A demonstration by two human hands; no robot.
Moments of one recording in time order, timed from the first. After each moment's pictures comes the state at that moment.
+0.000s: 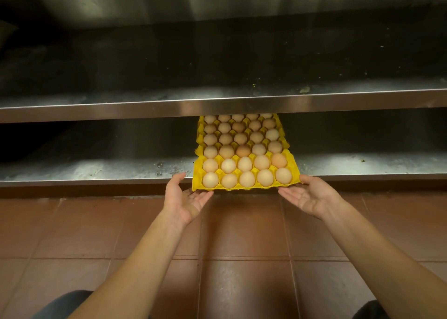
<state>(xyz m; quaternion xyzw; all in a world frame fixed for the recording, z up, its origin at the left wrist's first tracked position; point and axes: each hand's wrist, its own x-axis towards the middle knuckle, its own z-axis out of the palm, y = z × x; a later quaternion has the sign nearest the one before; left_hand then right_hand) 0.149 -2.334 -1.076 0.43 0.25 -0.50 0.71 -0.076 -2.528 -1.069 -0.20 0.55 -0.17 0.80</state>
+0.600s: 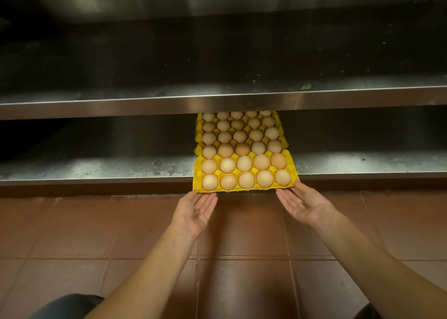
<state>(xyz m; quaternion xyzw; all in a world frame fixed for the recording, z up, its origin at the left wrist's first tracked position) 0.117 -2.332 -1.094 0.46 0.27 -0.47 0.71 -0.074 -2.506 -1.077 -0.07 0.54 -0.22 0.81</state>
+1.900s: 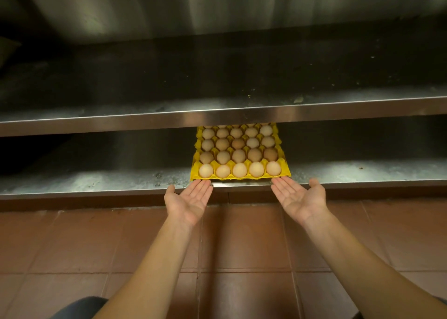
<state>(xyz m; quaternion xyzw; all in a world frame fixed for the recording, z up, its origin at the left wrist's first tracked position) 0.145 -2.351 -1.070 0.36 0.26 -0.44 0.78 -0.057 -2.514 -1.058 -0.02 0.43 -0.30 0.85</state>
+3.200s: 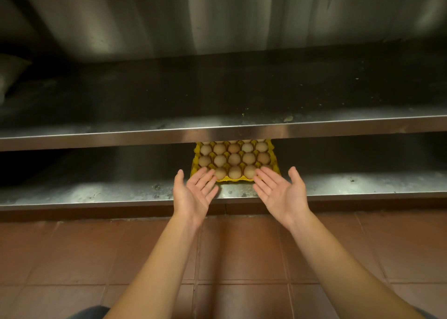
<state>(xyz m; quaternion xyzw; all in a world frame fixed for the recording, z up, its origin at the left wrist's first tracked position) 0.129 -2.375 -1.028 0.46 0.02 -0.45 0.76 -0.038 -2.507 -1.027 -0.18 0.33 -0.27 0.89</state>
